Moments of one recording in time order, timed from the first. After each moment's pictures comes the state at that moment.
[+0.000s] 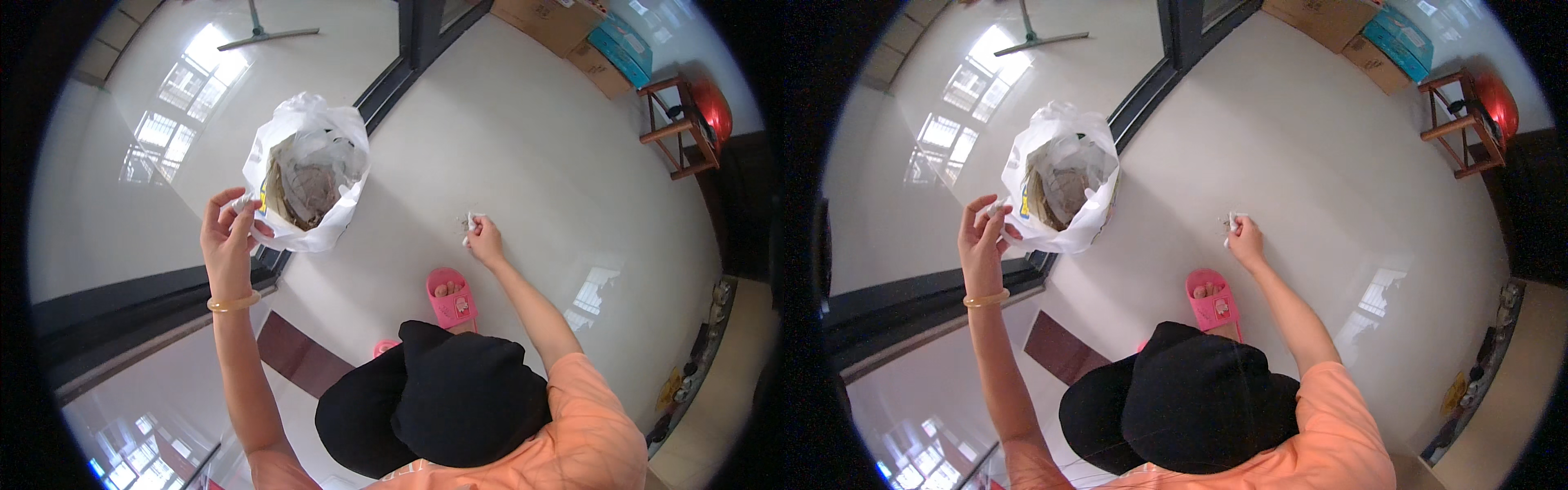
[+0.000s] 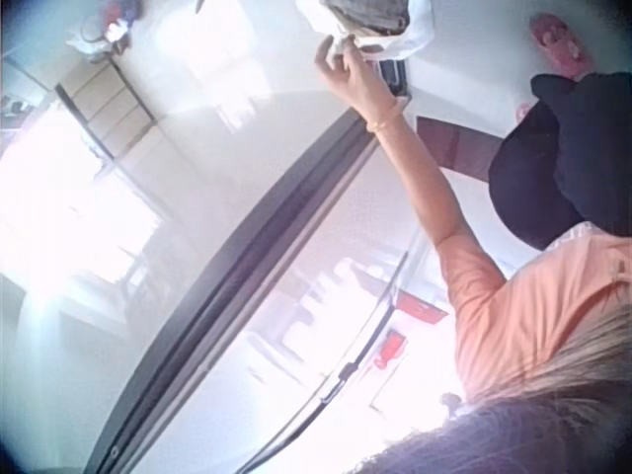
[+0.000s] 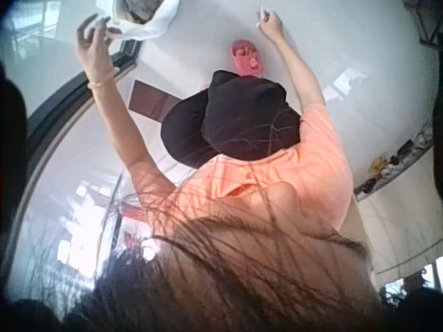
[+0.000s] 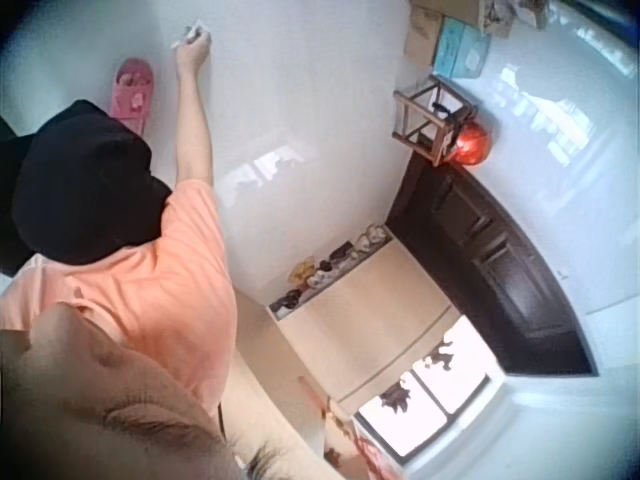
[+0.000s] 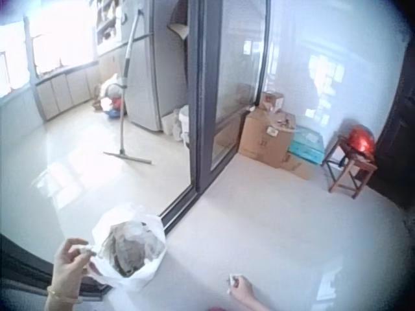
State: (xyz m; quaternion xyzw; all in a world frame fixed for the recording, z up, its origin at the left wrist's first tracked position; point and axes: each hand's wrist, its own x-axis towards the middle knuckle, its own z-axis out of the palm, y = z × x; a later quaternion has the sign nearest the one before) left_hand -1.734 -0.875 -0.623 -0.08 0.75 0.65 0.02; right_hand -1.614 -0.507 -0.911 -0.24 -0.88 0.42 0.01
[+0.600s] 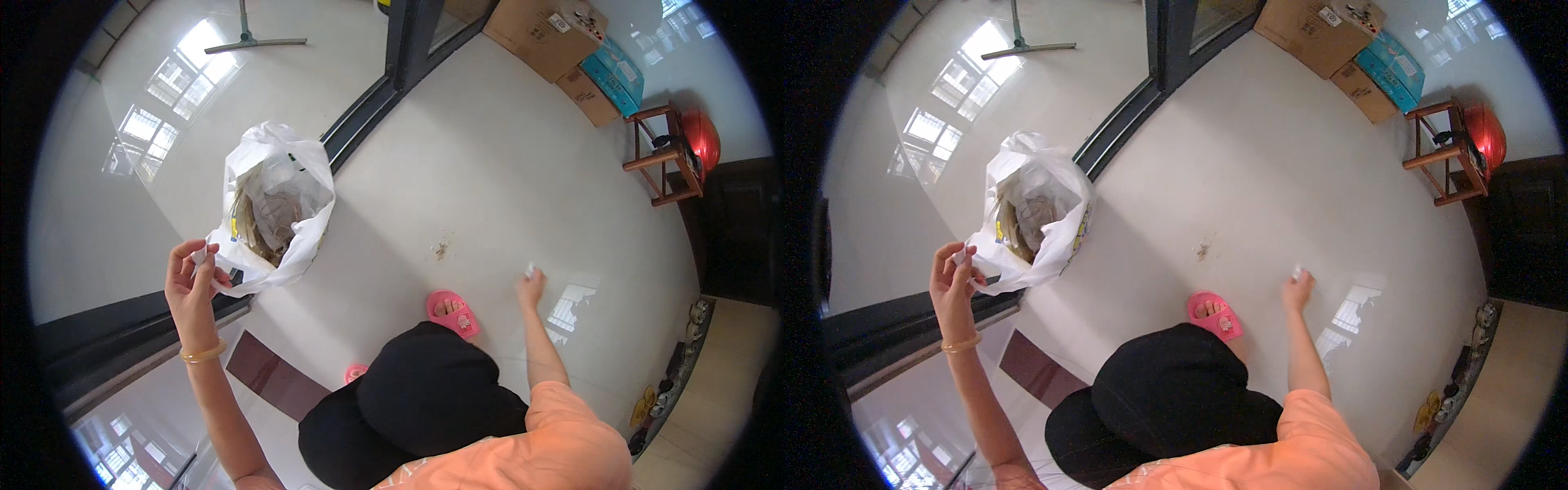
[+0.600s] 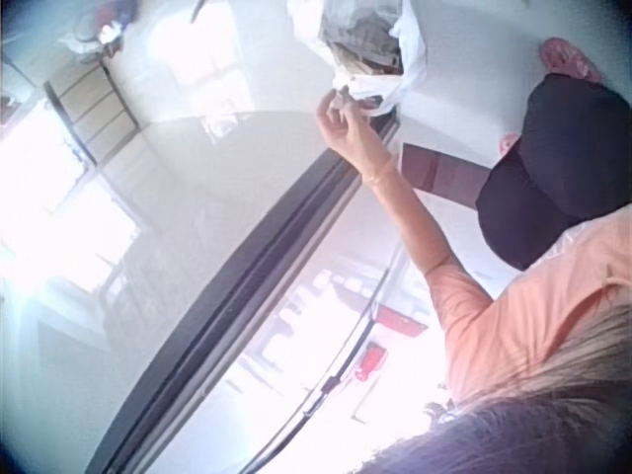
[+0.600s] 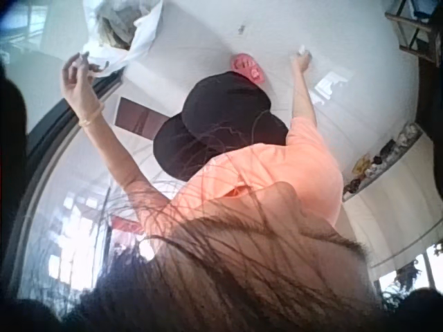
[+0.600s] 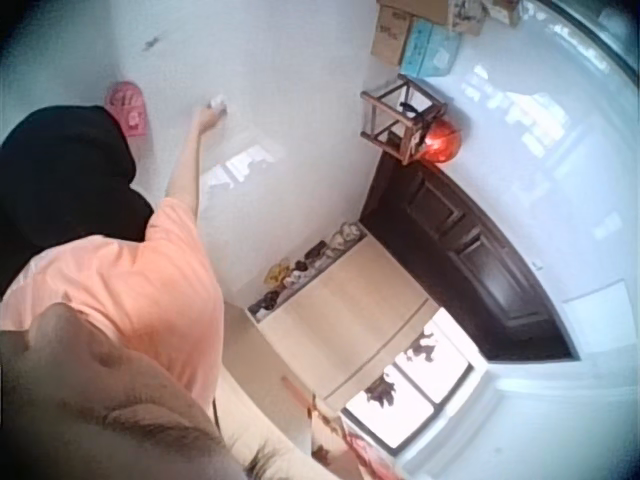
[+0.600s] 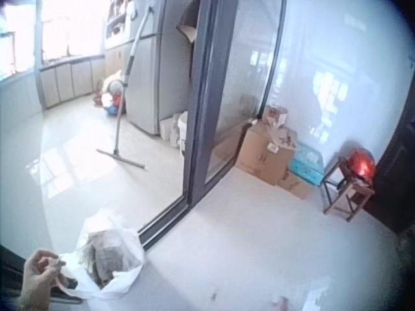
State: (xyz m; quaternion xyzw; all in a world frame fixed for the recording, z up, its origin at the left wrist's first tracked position) left_hand -1.721 -0.886 -0.626 -0.12 0.76 0.64 -0.01; right_hand -1.516 -0.347 -0.958 -0.45 -0.87 0.19 0.07
